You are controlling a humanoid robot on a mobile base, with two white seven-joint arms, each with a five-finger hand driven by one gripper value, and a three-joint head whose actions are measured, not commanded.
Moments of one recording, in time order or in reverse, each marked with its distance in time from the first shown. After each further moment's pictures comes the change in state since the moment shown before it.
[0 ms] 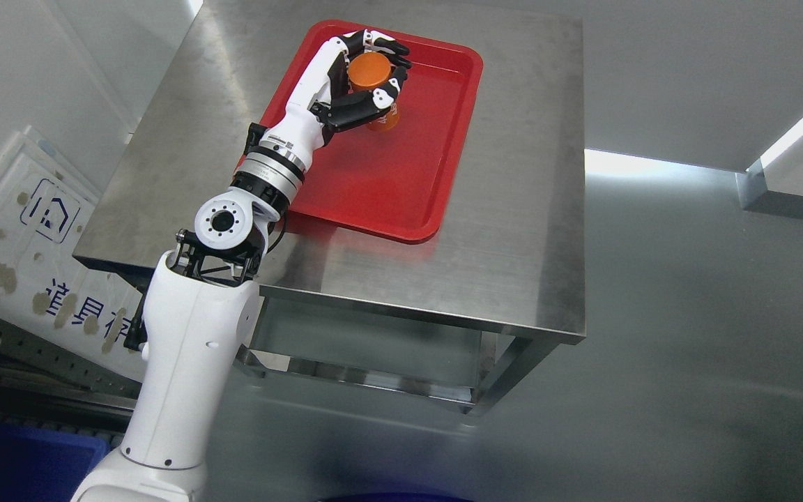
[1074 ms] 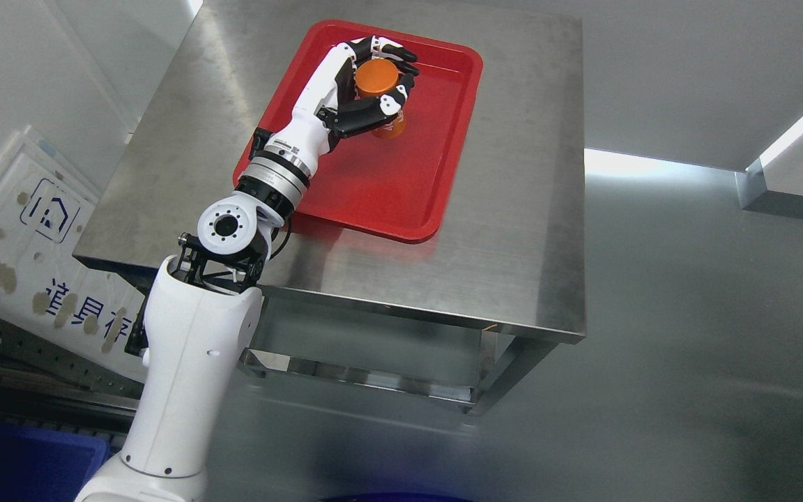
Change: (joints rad) left arm 0.025 0.000 -0.021 -0.046 -0.002 0.040 0.006; right arm 0.000 0.000 0.000 0.000 0.000 0.000 0.000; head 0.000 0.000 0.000
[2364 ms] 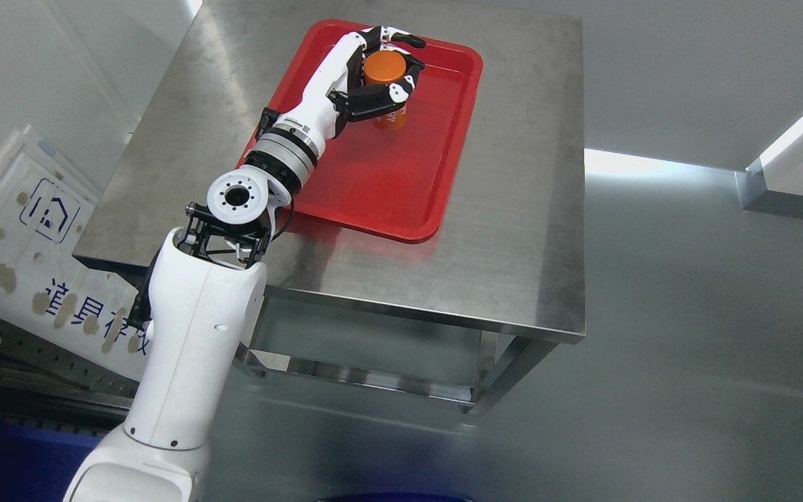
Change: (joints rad) left arm -0.087 0.000 -0.018 0.060 -0.062 0.115 -0.001; right arm 0.000 0.000 0.000 0.000 0.000 0.000 0.000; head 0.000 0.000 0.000
